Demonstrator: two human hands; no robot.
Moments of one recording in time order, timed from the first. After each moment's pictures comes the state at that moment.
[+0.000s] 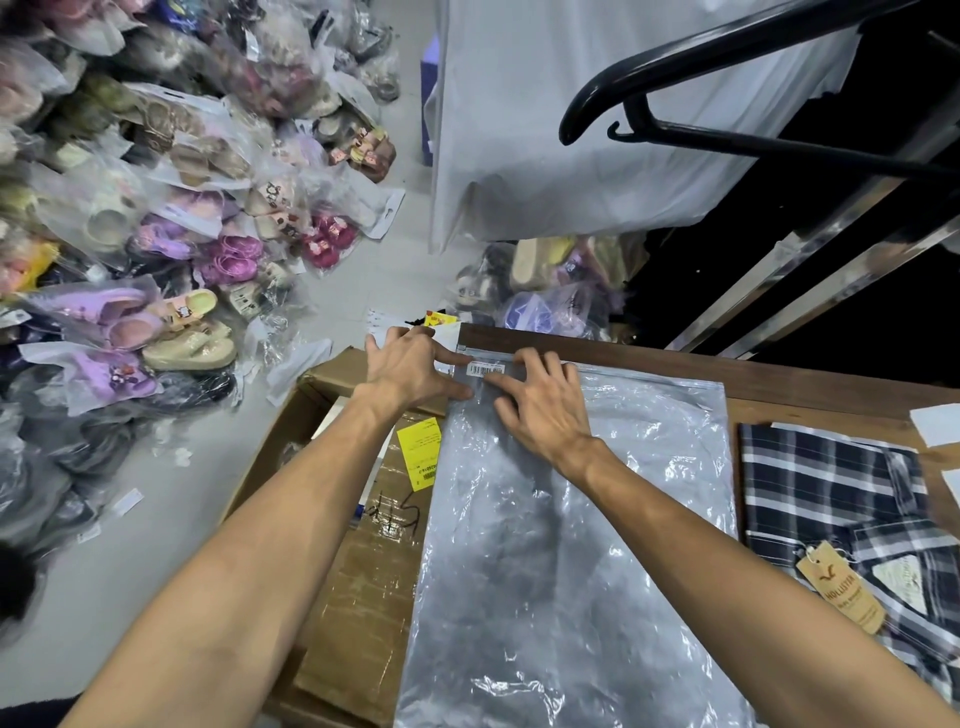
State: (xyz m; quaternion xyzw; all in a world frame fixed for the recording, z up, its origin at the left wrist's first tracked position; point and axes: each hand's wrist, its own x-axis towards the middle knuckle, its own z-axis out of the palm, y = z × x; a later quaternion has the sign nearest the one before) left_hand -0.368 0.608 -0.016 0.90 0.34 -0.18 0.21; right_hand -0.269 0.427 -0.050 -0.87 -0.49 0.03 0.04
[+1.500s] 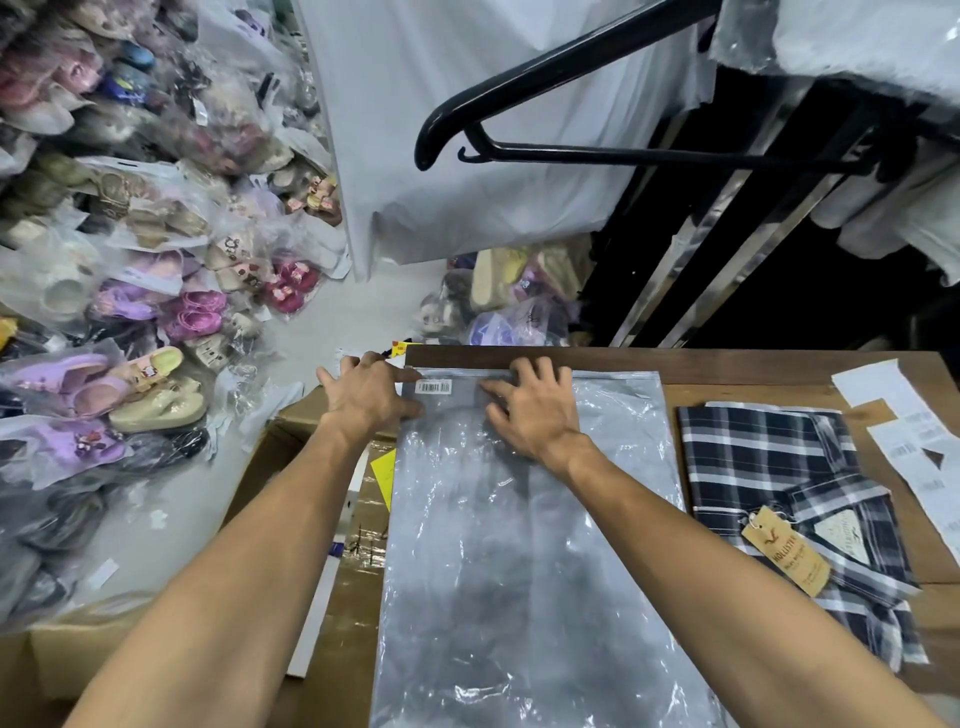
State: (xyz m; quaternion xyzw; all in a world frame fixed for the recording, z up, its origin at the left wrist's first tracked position) left_hand -0.357 0.585 -0.006 0.89 0.37 -0.21 0.14; right_hand -0.241 0.388 -0.040 -0.90 -0.43 0.04 0.02
